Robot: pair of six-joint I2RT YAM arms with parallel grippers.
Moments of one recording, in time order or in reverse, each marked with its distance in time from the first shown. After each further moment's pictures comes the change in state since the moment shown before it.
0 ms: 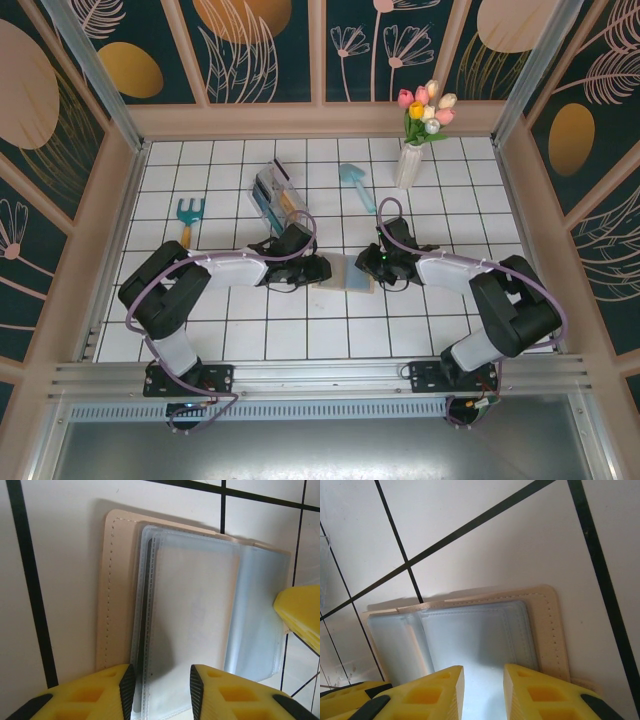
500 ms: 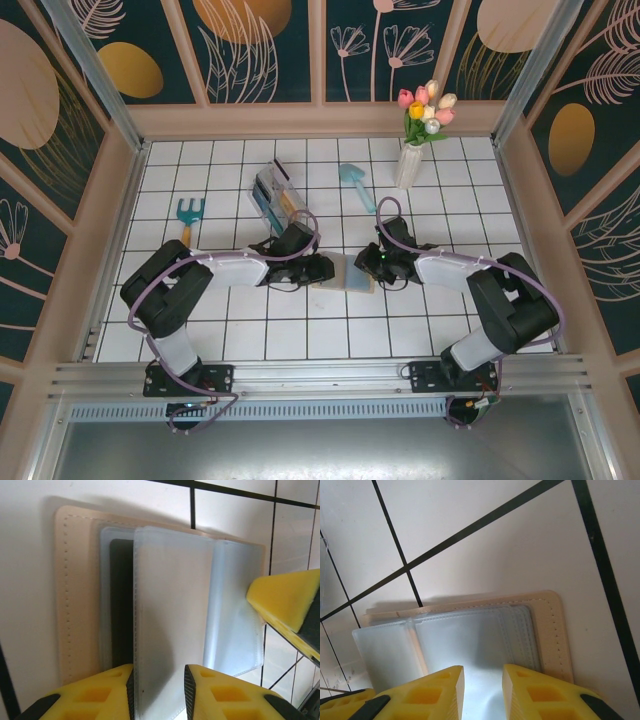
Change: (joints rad) left arm 0.002 0.010 0.000 0.057 0.064 0.000; right arm 0.000 0.021 0.010 0.004 -0.001 0.000
